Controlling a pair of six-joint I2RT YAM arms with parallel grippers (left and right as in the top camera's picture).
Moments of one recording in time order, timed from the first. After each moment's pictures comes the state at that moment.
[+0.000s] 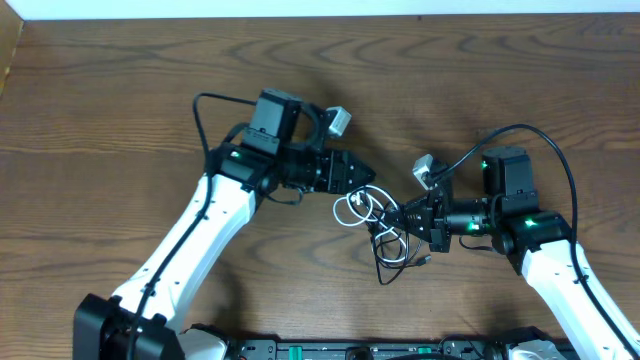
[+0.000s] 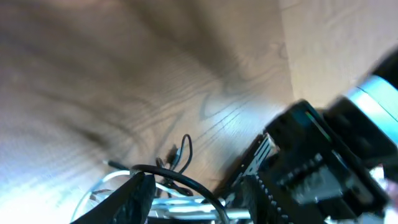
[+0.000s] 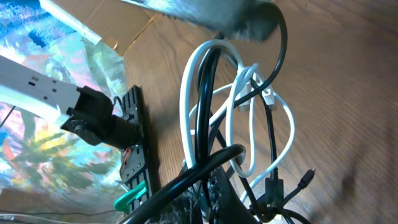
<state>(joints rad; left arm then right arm) -0.41 1.49 1.13 -0.59 0.81 -0.43 0.21 1.18 0.67 -0.40 -1.10 -0.14</state>
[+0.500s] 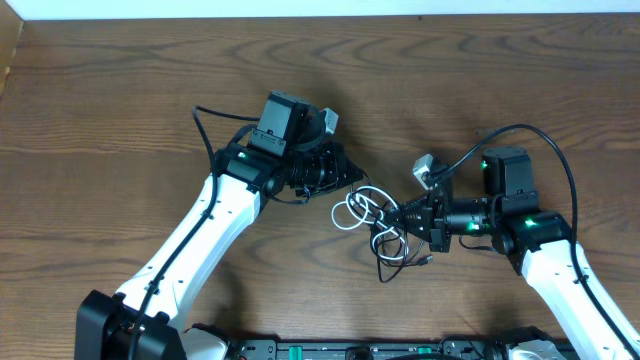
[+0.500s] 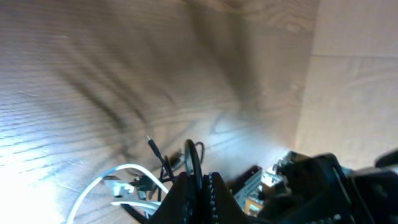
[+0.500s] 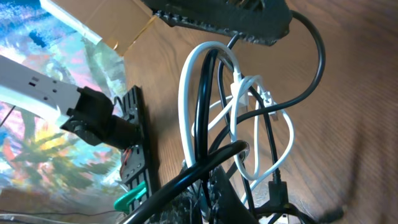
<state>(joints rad) -0.43 1.49 1.13 -0.60 0.66 -0.72 0.21 1.18 0.67 -0.40 -1.10 -0.14</state>
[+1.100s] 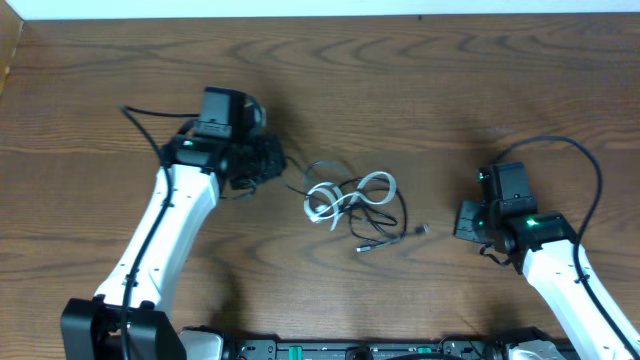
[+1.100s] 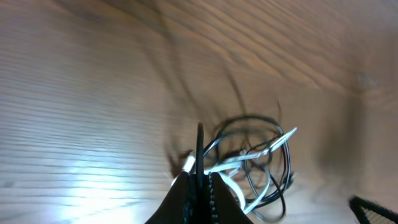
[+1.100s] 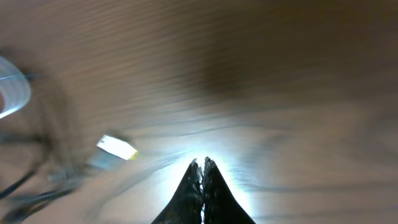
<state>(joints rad) -0.14 1.48 1.13 -0.78 0.37 -0.49 0.18 1.18 0.67 -0.70 0.08 0.46</state>
